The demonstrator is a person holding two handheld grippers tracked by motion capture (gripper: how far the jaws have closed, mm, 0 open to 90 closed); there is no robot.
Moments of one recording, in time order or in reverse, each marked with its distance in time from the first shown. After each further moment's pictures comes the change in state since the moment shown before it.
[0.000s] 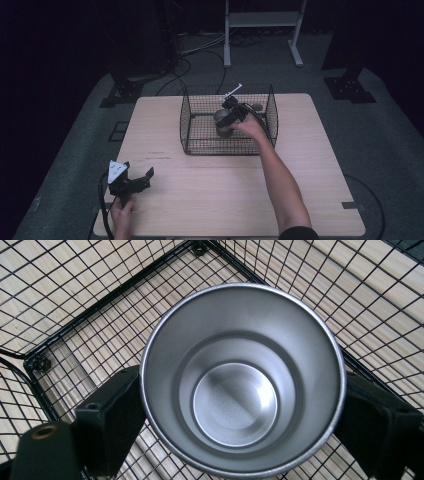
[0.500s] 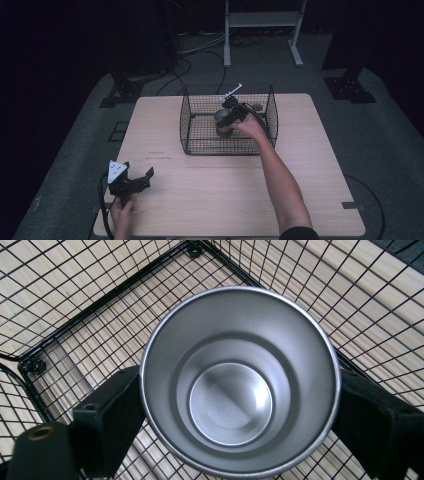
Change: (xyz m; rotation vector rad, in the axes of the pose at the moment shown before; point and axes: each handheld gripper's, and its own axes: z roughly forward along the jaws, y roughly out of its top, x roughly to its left) left arm 0.000 0.000 0.000 0.002 0.000 -0.004; right arm 0.001 0.000 -0.001 -0.006 -0.018 0.000
